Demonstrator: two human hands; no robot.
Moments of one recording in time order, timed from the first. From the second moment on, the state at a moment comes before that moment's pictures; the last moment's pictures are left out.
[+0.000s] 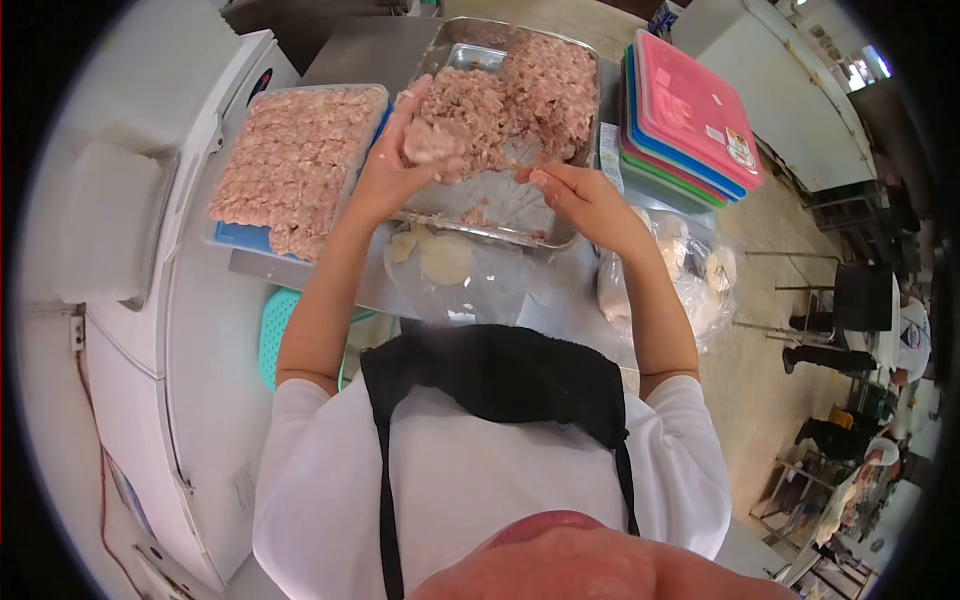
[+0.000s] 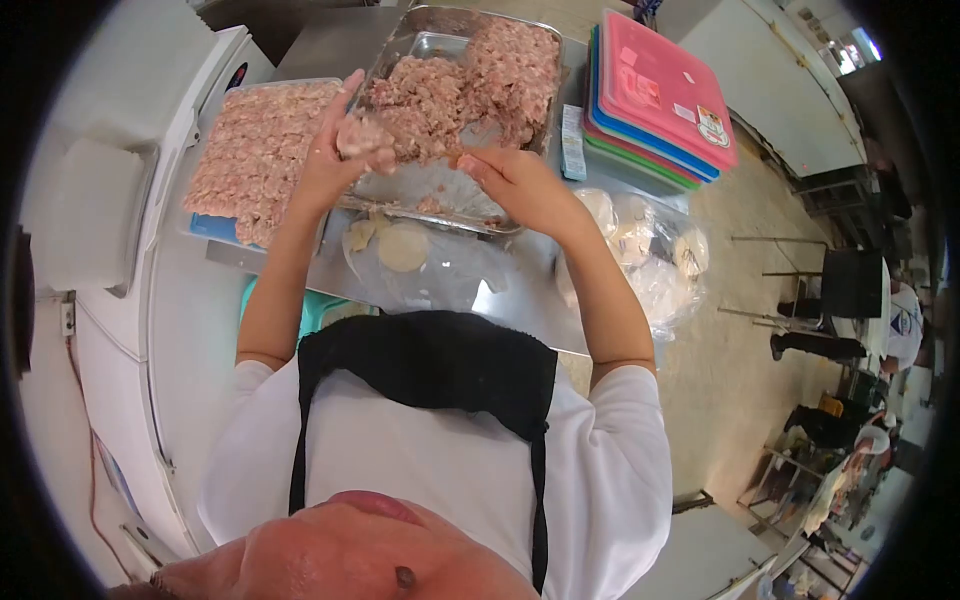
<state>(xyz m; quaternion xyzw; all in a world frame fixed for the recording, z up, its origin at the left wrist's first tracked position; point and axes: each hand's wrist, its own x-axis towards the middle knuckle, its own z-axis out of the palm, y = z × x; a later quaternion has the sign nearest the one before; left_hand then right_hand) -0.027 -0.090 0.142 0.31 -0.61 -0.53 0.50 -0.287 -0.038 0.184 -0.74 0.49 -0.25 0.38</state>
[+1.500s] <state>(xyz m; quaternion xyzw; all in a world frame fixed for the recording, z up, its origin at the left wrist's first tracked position) 0.023 -0.104 0.146 0.40 -0.80 -0.34 0.30 -0.262 -0.046 0.108 -0.80 0.59 -0.14 -0.01</state>
